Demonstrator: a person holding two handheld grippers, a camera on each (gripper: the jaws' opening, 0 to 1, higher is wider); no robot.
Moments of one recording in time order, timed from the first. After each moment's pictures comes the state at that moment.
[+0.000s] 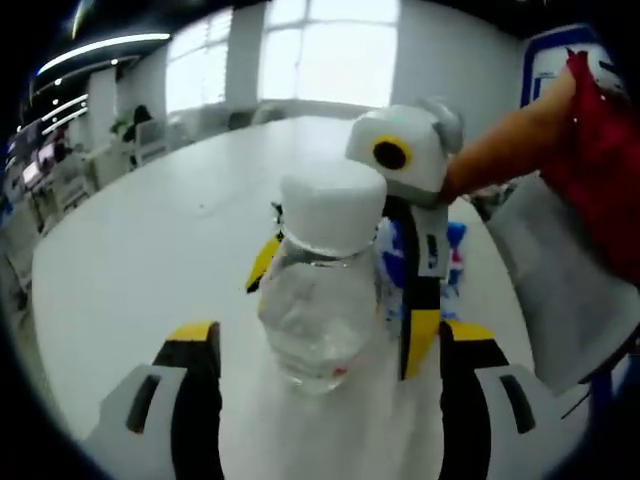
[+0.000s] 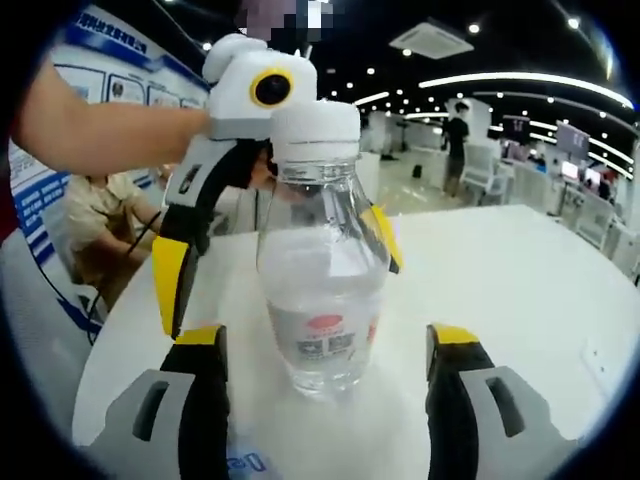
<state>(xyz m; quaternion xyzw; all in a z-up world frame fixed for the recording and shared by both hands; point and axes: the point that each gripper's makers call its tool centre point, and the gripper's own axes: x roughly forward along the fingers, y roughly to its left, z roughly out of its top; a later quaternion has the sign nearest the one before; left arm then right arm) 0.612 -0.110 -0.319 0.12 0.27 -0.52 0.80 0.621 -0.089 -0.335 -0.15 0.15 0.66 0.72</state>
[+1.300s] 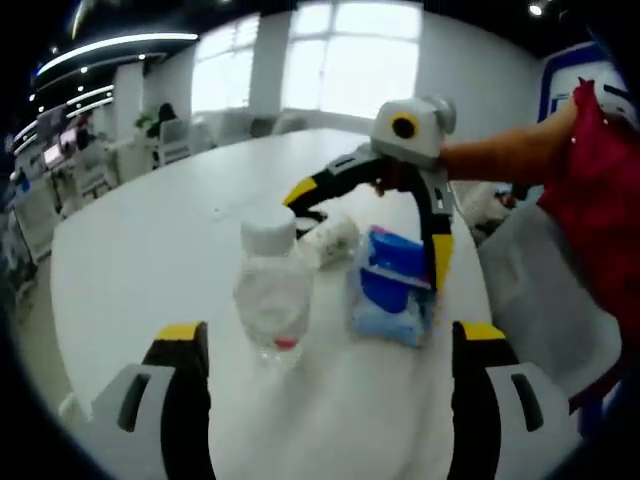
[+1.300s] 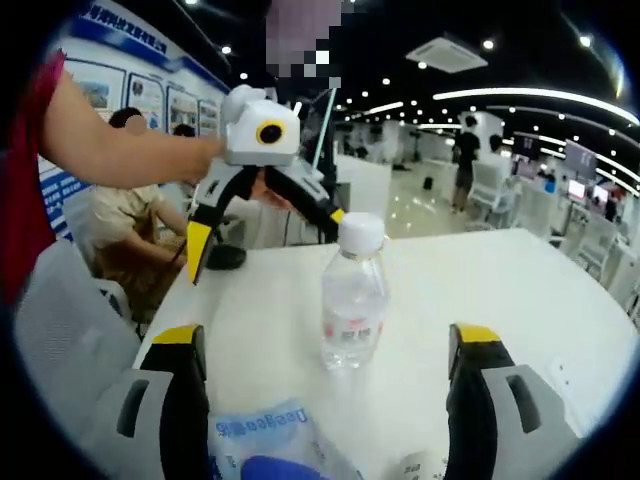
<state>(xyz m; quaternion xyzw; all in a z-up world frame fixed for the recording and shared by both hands) 0.562 -0.095 -0.272 0.07 0.27 -0.48 0.83 0.584 -0.152 -0.267 -0.16 0.13 0.68 0.71</state>
